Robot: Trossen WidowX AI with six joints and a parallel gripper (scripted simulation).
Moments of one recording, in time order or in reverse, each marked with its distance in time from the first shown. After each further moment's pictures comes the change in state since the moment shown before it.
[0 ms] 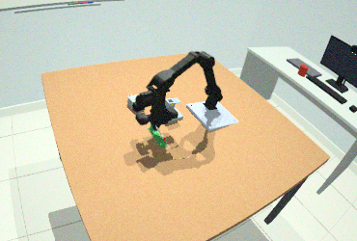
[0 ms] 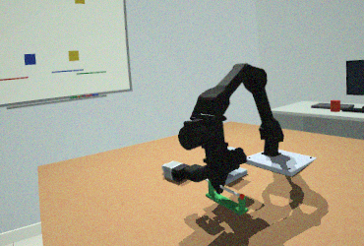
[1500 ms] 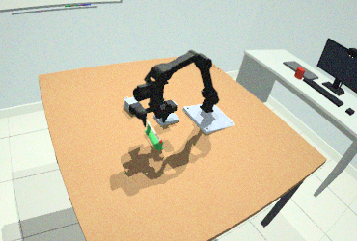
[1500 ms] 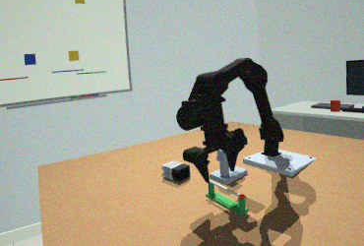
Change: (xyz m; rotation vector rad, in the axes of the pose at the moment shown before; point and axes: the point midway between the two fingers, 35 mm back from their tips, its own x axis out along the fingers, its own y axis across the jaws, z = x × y) arm -0.053 0.003 0.005 0.002 0.005 0.023
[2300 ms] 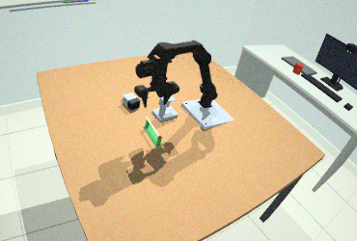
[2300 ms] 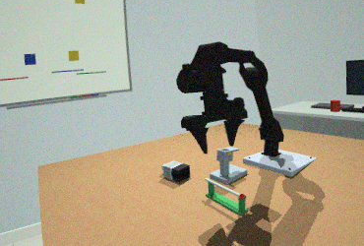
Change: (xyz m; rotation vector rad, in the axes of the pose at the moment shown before) arm -0.079 0.004 0.006 0.009 -0.013 -0.059
